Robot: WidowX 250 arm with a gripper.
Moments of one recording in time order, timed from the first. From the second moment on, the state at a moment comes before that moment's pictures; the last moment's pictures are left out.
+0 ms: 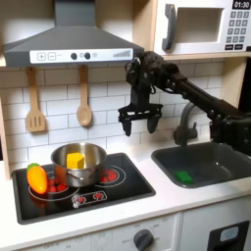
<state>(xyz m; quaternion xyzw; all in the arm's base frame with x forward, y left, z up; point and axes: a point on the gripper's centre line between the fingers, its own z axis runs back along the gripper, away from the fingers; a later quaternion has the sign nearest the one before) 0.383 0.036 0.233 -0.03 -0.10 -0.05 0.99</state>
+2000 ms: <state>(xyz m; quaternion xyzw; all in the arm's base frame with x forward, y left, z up) 0.393 0.113 0.205 -0.02 -0.05 0.02 1.00</state>
